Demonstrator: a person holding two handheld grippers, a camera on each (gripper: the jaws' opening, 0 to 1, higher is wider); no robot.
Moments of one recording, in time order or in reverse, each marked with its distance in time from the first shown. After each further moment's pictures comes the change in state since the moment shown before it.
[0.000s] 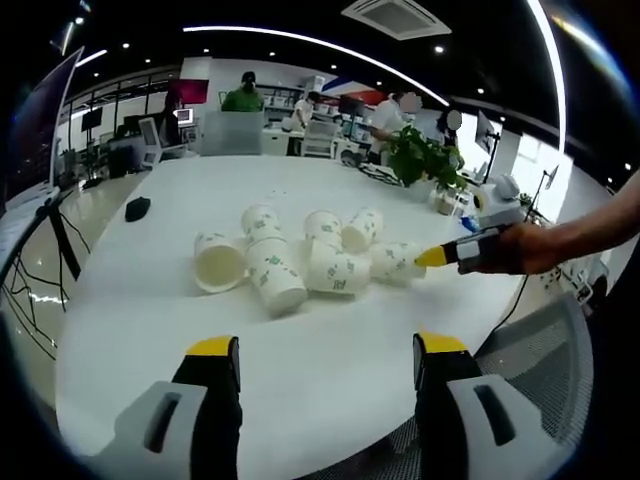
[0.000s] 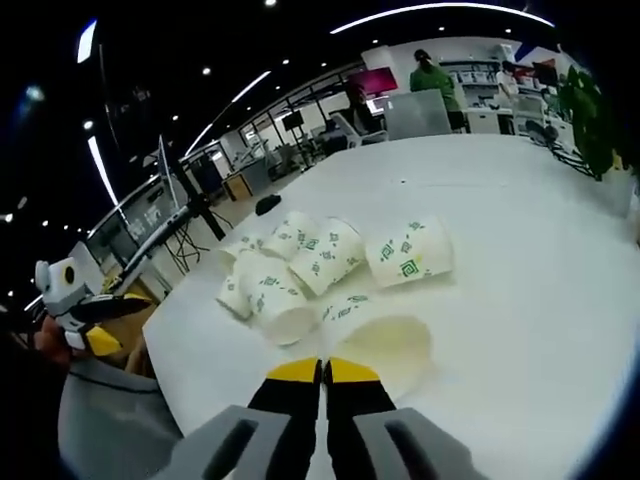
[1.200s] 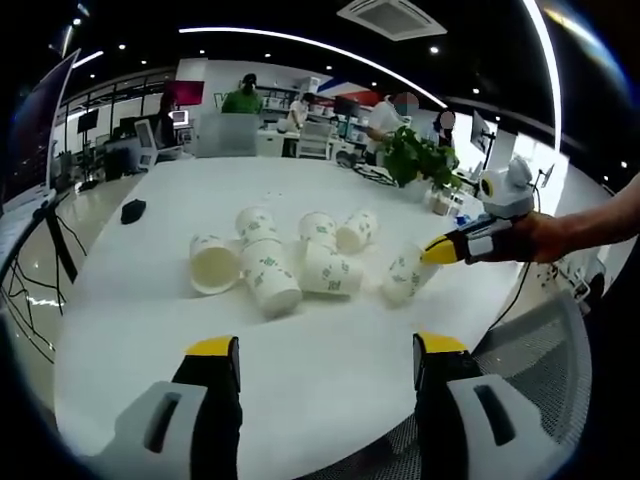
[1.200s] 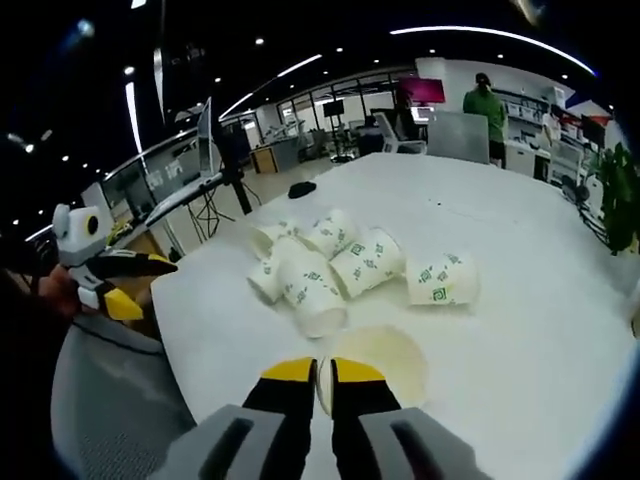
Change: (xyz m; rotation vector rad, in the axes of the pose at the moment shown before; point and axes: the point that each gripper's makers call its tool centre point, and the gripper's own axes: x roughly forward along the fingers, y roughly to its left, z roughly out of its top) left arm -0.002 -0.007 0.001 0.010 -0.004 -0.020; right arm -0.012 0.038 0.008 -0.230 0.059 0.032
